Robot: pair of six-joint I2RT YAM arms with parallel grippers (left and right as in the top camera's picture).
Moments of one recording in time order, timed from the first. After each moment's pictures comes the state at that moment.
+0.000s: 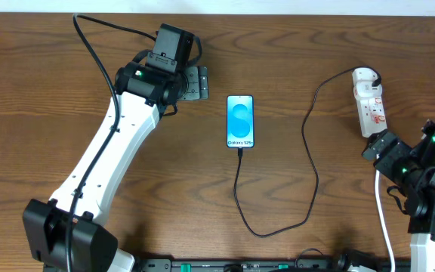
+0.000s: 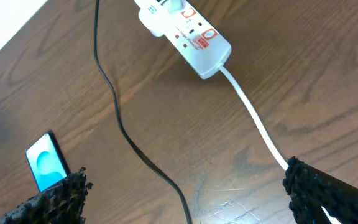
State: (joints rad) left arm -0.37 1.67 1.56 -0.90 -0.09 -0.38; right arm -0.31 0.89 0.97 -0.95 -0.07 0.40
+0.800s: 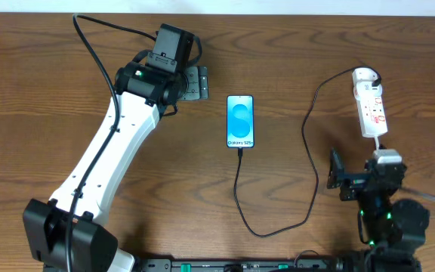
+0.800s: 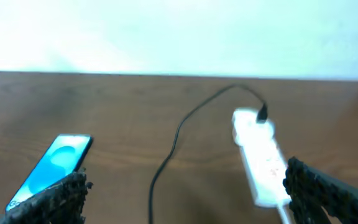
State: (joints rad) left arm -0.37 1.67 1.56 -0.90 -0.09 -0.38; right arm -0.12 0.23 0.32 -0.27 -0.19 -0.06
